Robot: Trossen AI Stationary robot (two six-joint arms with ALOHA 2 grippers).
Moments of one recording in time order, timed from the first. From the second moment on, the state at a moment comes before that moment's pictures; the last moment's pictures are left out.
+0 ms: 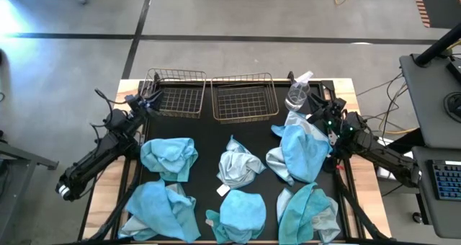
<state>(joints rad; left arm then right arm) 0.80 0.03 0.02 0.25 -0.04 -0.51 -0.55 0.02 0.01 0.14 0.35 0.40</state>
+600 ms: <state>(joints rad) 0.80 0.03 0.05 0.49 0.19 -0.56 -0.55 0.08 0.39 -0.30 0.18 0.41</state>
